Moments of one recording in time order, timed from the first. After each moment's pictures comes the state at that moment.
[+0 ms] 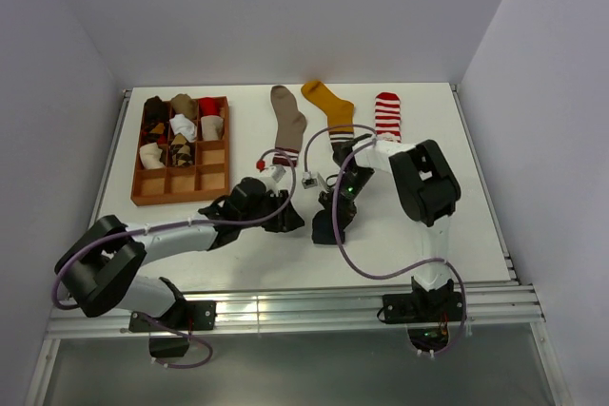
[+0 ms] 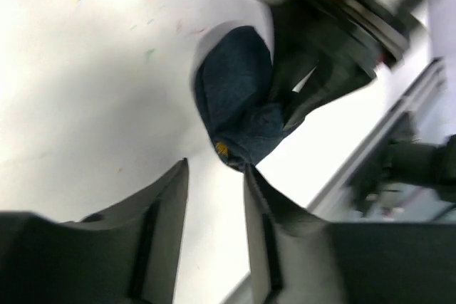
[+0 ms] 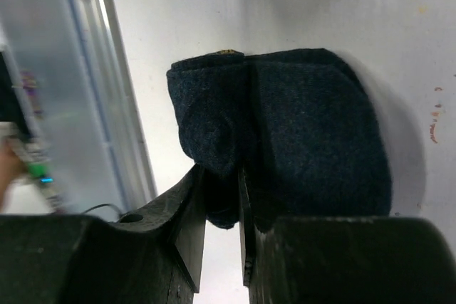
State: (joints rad) left arm -0.76 1.41 0.58 0.23 0.26 -0.73; right arm 0.45 2.00 1.25 -1.09 -0.80 -0.90
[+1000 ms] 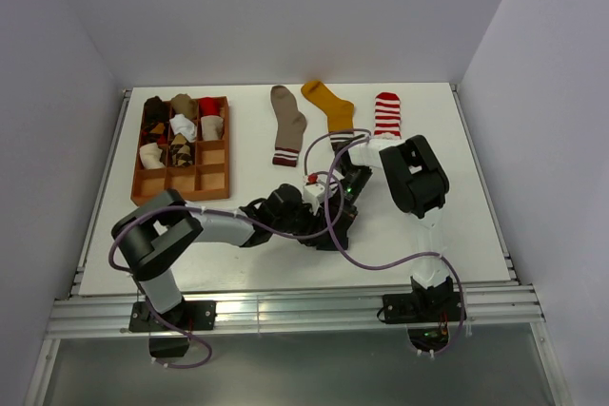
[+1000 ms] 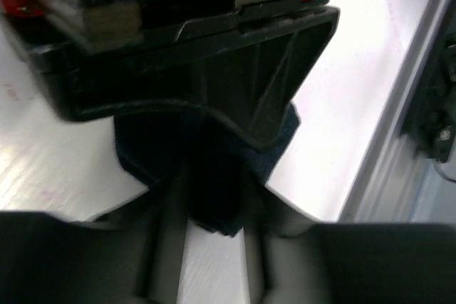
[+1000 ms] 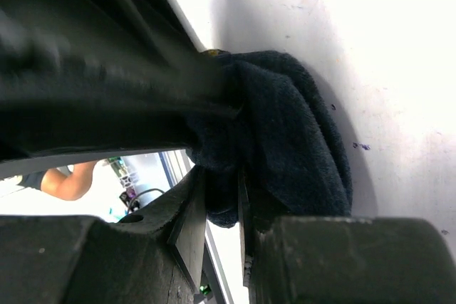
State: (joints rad) left arm -0.95 1.72 0.73 0.41 0.31 -0.34; right arm 0.43 2.17 1.36 -1.30 -0.82 -0.87
